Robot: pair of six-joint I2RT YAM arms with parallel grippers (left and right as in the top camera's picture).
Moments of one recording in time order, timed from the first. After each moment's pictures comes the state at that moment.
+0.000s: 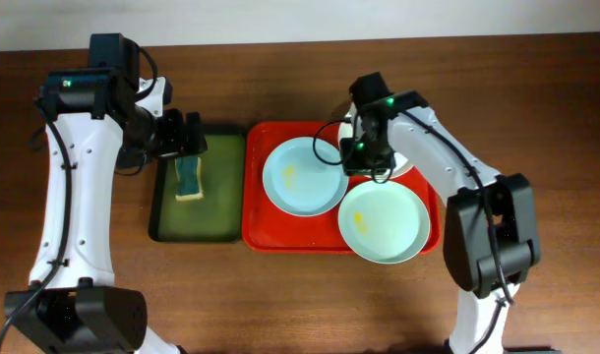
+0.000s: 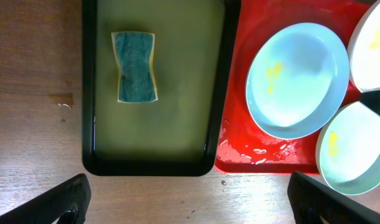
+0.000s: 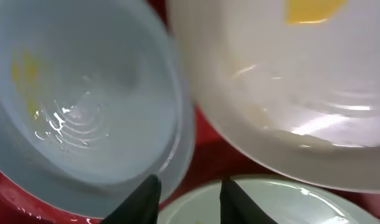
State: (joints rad) left arm 0.01 1.77 1.88 -1.46 0.18 -0.11; right arm 0.32 2.06 1.61 -0.99 -0.19 0.24
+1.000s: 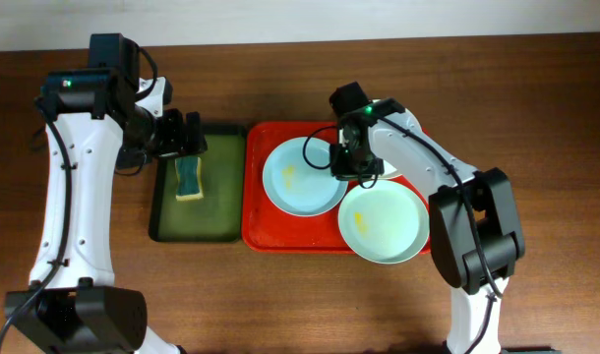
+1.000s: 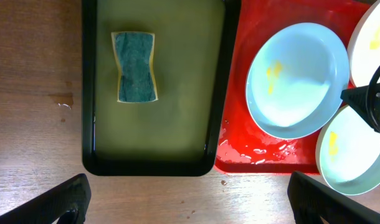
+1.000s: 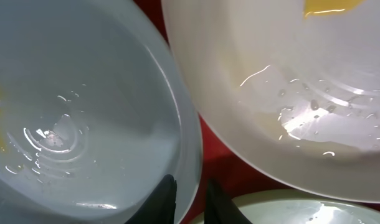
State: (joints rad) left arm 0.01 1.77 1.88 -1.46 0.18 -0.11; right arm 0.38 2.11 1.61 -0.96 -0.08 0.36
